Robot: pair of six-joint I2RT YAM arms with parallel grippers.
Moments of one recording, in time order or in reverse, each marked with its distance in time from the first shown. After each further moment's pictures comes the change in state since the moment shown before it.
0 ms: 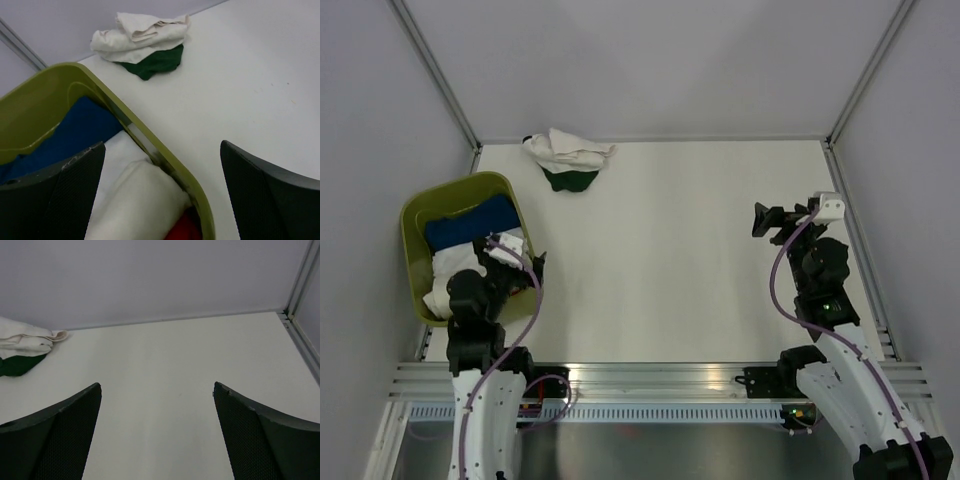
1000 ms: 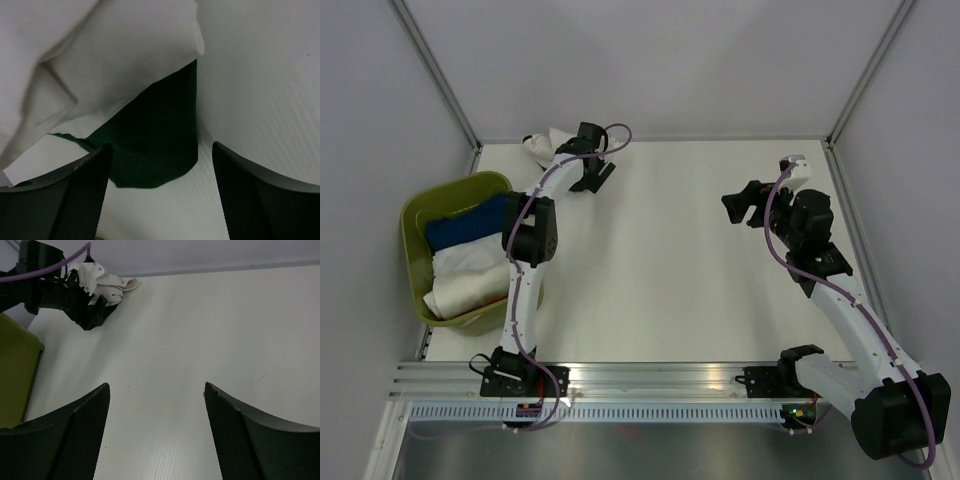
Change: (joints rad) left arm -0.362 2.179 1.685 -0.349 -0.556 0.153; right arm 0.000 0.378 0.337 -0.198 -0.365 0.186
